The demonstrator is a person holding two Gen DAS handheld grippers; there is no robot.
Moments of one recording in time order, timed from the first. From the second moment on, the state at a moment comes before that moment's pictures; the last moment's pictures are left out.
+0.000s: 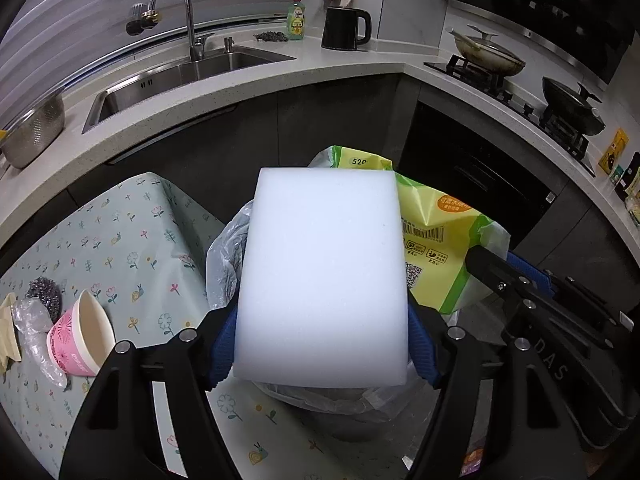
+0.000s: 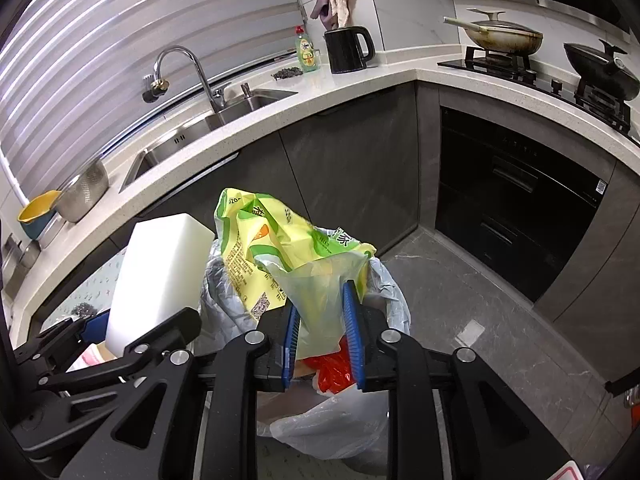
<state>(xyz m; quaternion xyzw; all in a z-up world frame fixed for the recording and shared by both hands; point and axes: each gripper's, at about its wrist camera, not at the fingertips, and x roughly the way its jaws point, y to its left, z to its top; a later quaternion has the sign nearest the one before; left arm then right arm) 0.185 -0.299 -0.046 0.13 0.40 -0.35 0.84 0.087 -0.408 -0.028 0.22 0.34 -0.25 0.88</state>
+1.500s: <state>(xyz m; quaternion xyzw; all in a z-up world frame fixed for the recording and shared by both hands) 0.216 -0.226 -0.013 0.04 0.38 -0.30 0.87 0.095 -0.376 0.000 0.20 0.32 -0.23 0.90</state>
